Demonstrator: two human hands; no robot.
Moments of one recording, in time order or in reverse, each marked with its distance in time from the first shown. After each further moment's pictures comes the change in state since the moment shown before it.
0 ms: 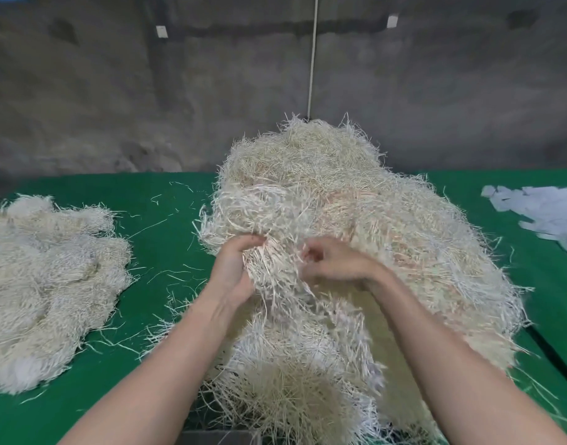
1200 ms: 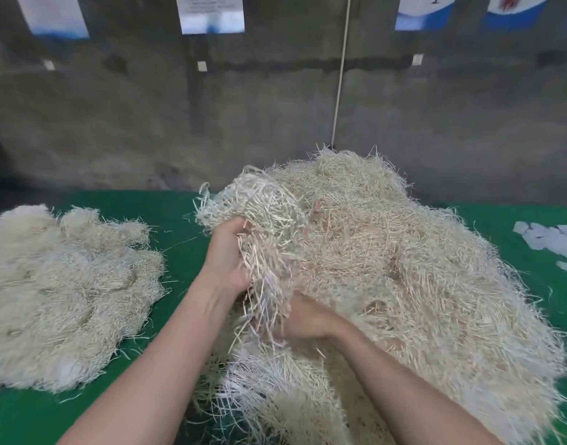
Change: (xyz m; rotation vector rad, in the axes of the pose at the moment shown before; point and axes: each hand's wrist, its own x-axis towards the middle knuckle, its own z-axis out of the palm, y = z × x) left_hand -0.040 0.077 -0.020 -0.059 -0.015 0.154; right_hand 0.035 -0.019 0.094 -0.261 -0.070 0.130
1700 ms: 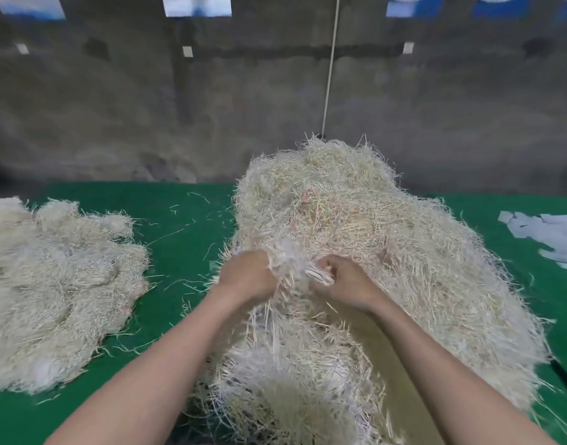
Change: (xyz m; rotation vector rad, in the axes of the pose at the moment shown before) left_hand 0.058 -0.077 -0.014 1.794 -0.098 0.226; right_hand -0.012 0.053 -0.062 0.000 0.362 -0.058
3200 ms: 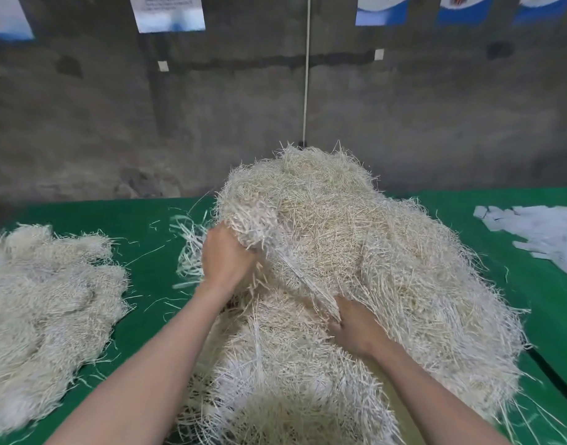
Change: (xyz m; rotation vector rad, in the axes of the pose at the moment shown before) left_hand 0.027 0.021 -0.017 -0.458 0.548 -0.036; right_hand -0.024 0.081 0.028 -0.202 0.075 0.173
